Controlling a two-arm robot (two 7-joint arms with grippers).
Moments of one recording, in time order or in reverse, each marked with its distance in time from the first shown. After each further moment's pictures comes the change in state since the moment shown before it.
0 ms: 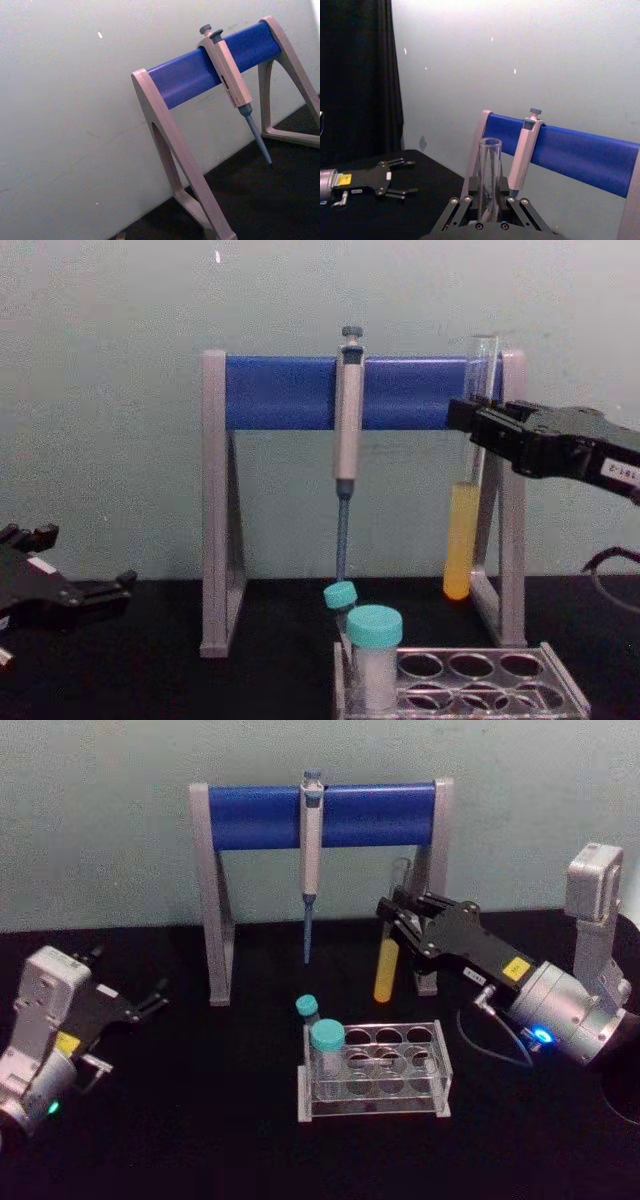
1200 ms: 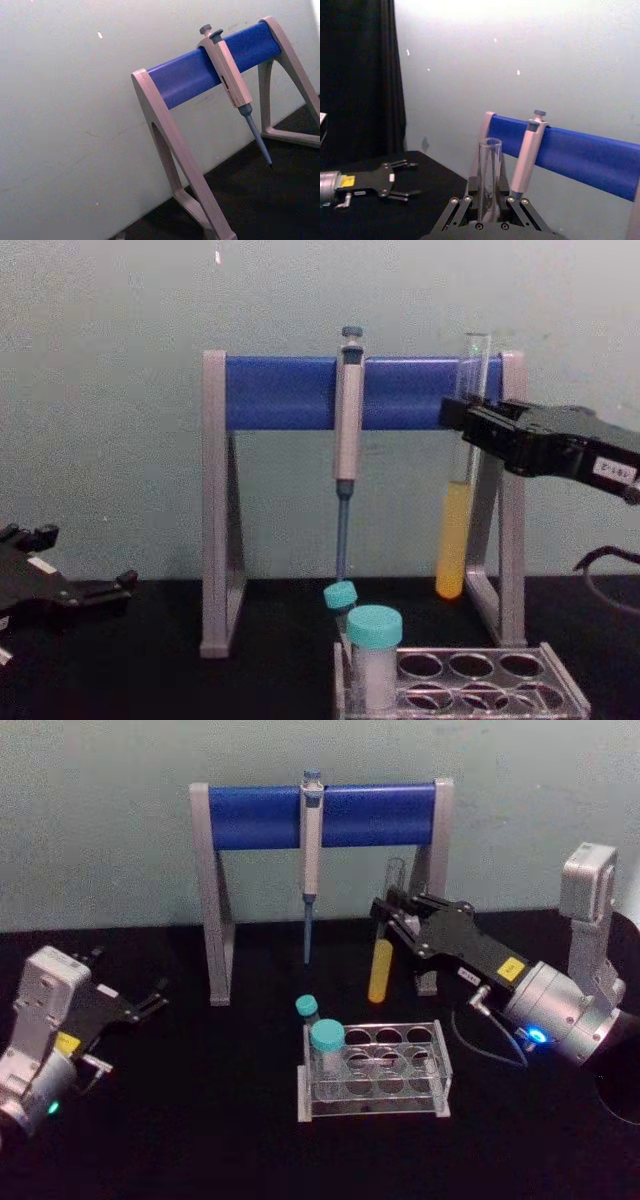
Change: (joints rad) left arm 0.000 0.000 0.000 0.000 0.000 0.000 0.000; right arm 0.009 0.004 -0.022 0.002 0.013 -0.008 -0.006
